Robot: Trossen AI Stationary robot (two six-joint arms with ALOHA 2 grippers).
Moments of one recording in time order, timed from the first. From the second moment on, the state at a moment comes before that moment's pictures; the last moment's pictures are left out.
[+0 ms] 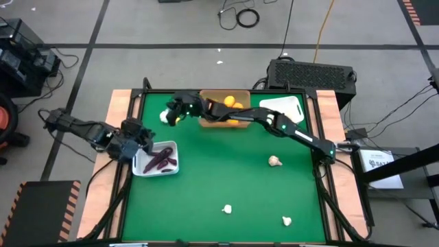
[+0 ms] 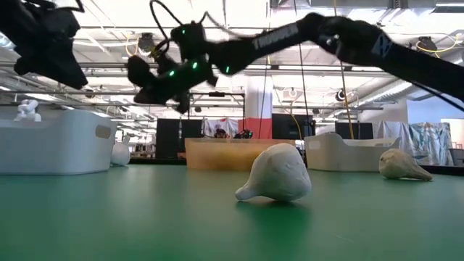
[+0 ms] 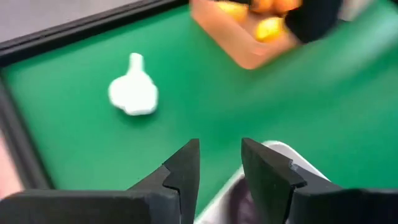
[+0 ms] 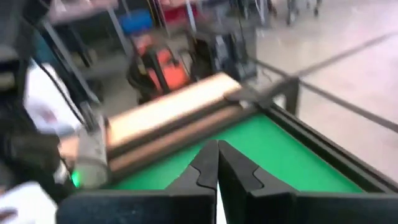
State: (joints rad) left arm -0.36 0.55 0.63 -1.17 -0.72 -1.16; right arm -0.26 2.61 2.36 0.02 0.10 0.29
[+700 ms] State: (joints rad) left arm 0.48 0.87 0.63 -0.69 -0.24 -0.36; right arm -0.31 2.17 2.36 -0.89 0.11 0.13
